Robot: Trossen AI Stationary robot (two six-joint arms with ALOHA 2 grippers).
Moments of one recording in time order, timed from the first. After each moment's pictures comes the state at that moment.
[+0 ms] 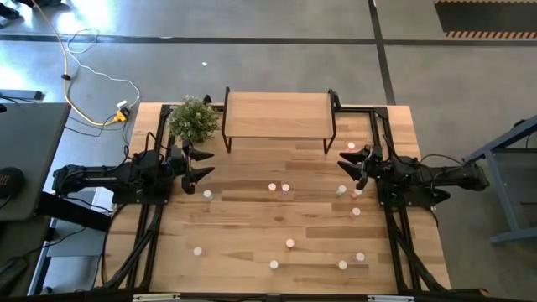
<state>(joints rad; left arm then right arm) 0.22 0.16 0.01 0.18 -0.09 -0.18 0.05 0.03 0.01 0.06 0.38 0.42</state>
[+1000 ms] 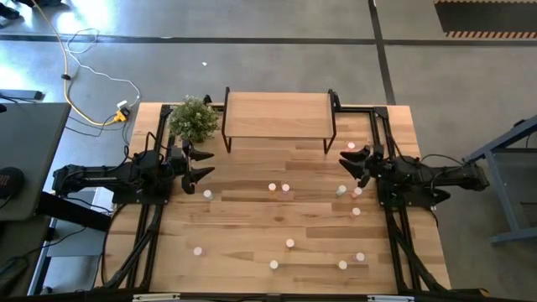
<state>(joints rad) 0.21 0.16 0.01 0.18 -0.09 -0.18 0.05 0.03 0.01 0.13 0.39 0.55</state>
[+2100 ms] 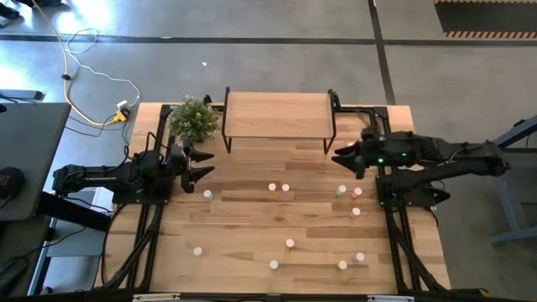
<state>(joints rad) 0.22 0.16 0.01 0.18 -0.10 -0.33 0.05 0.71 0.81 -0.49 0.20 0.74</state>
